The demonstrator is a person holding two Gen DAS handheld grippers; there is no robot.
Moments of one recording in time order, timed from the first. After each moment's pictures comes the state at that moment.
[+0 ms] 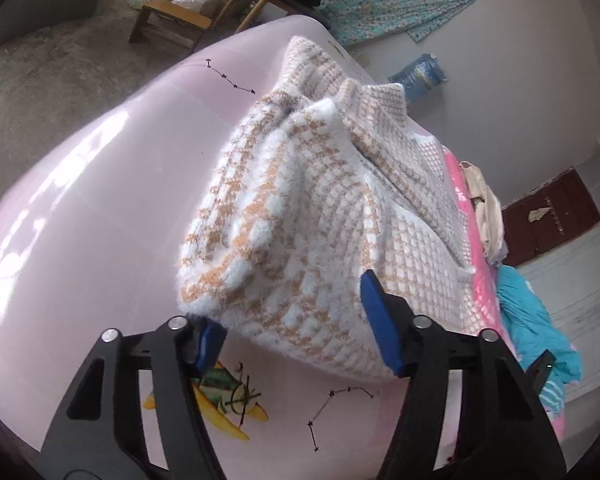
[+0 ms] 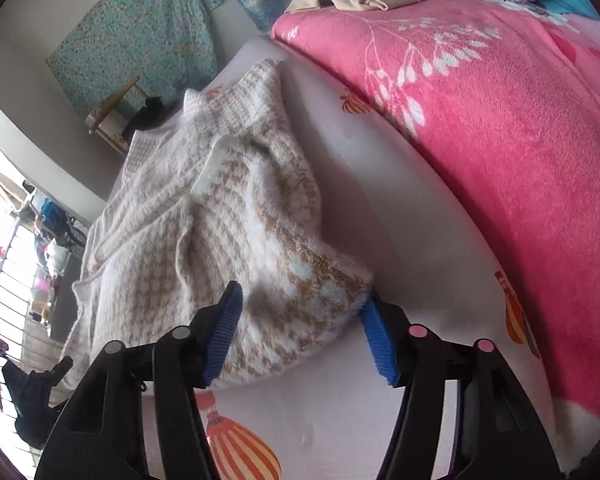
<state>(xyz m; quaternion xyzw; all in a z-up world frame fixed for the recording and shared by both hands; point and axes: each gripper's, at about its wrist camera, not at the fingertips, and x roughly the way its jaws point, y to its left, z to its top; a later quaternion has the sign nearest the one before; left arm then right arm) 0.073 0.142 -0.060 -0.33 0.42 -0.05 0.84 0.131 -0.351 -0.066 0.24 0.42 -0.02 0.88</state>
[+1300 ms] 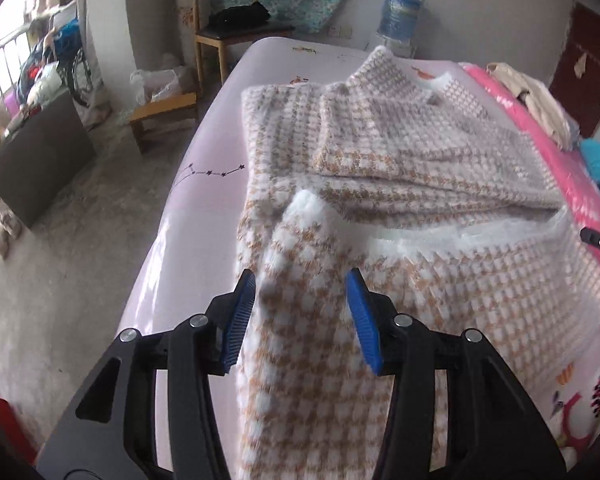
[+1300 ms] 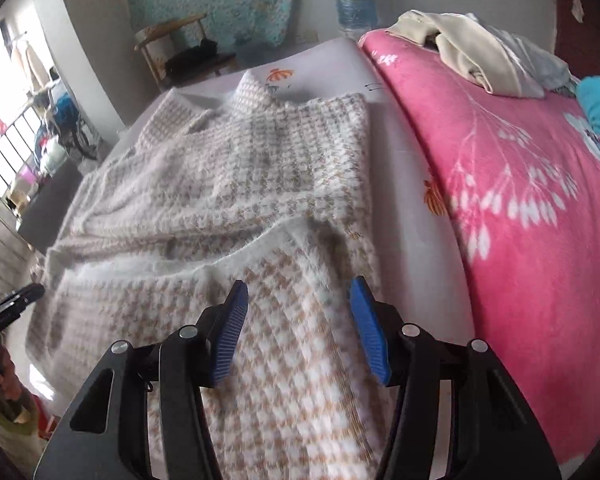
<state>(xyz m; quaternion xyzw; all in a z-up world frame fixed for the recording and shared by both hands) 0.149 0.109 -0.017 -0.01 0.45 -0.01 0.90 0.218 -0.325 -0.021 0.03 0.46 0.06 0.89</state>
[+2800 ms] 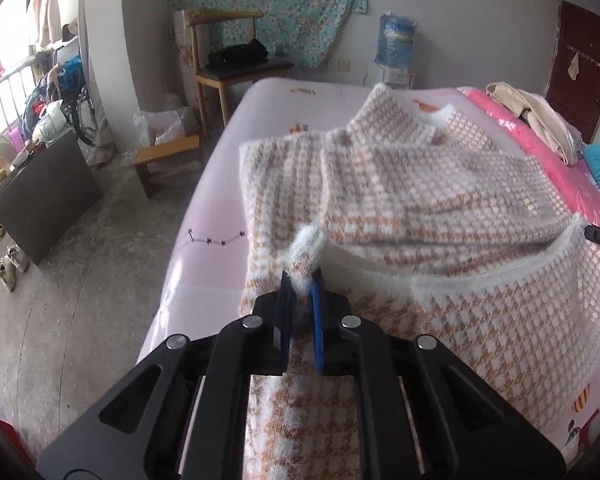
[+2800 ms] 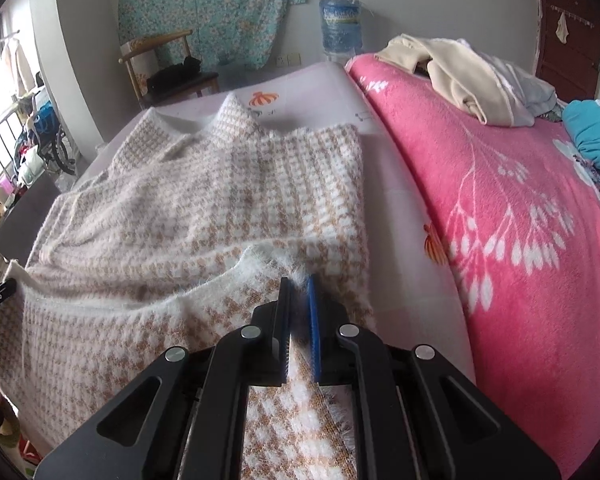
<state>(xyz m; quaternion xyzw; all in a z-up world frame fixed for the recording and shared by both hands) 0.163 0.117 0.005 -0.01 0.38 -0.01 0.93 0.230 -0.326 -0.004 0.05 0.39 0.03 0.92</state>
